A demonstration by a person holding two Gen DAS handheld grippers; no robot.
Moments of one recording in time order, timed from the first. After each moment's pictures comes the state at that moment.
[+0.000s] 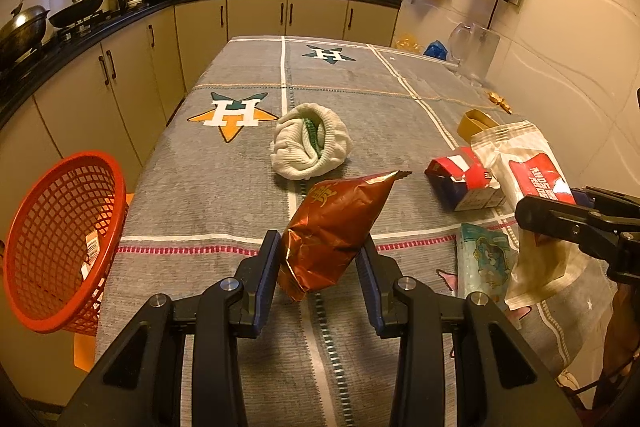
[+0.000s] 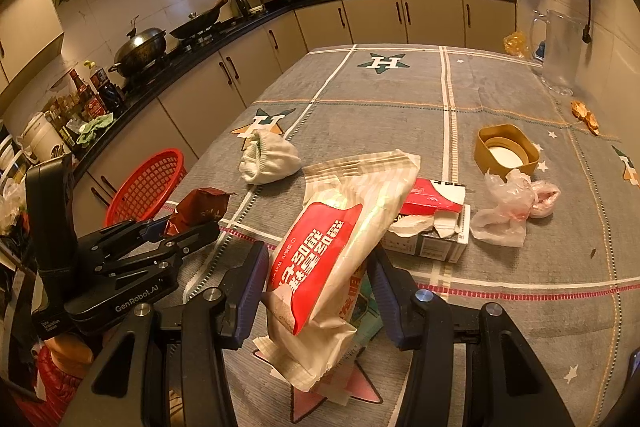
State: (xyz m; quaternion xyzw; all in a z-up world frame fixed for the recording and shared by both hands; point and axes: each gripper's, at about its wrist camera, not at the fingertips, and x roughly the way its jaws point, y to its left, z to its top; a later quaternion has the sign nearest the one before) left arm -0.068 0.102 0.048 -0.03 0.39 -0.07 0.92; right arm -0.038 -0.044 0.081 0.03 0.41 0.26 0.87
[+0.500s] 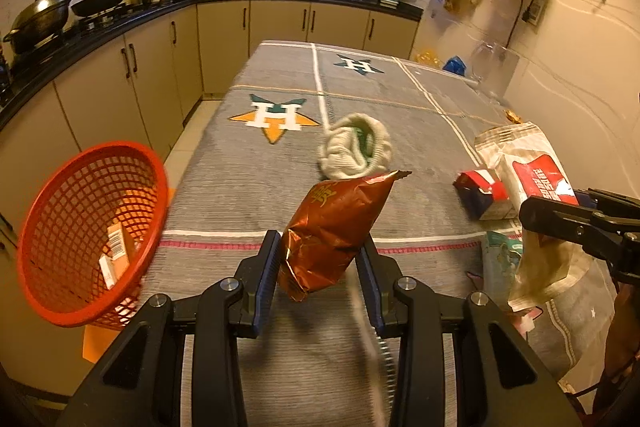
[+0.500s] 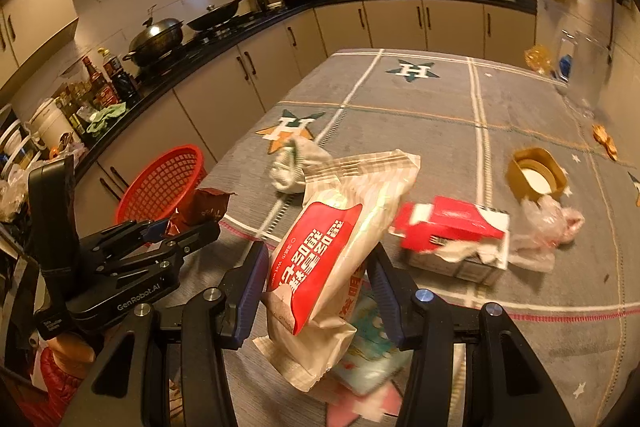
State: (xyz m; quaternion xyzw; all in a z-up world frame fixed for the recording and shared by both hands) left arm -0.080 0.139 0.055 -0.05 0.38 -0.04 0.92; right arm -0.035 -0.012 0.089 0.01 0.41 0.29 0.87
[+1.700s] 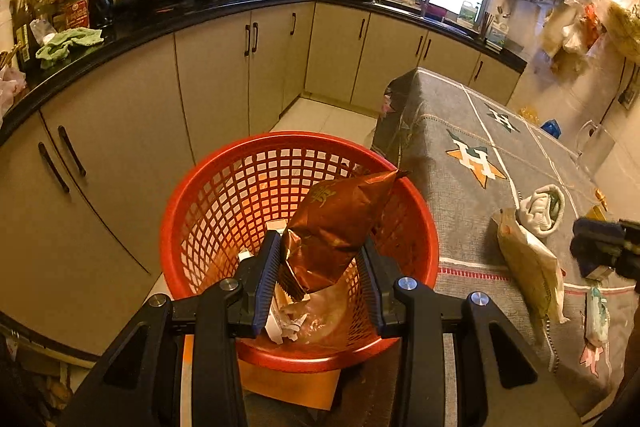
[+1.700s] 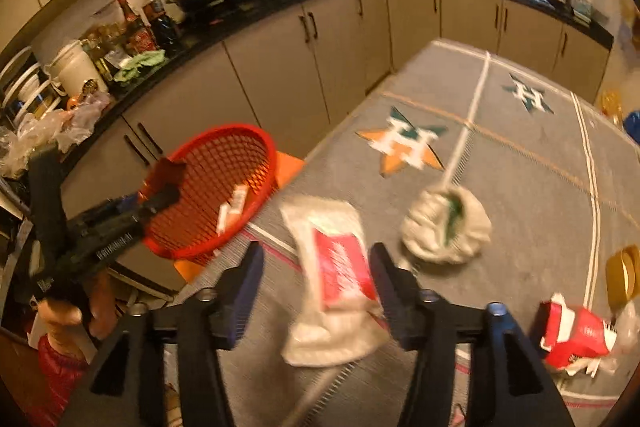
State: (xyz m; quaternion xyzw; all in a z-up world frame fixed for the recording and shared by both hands) left arm -0.097 0.315 0.045 -0.12 0.36 0.12 0.92; right arm 0.001 0.131 0.083 -0.07 0.44 0.36 0.82
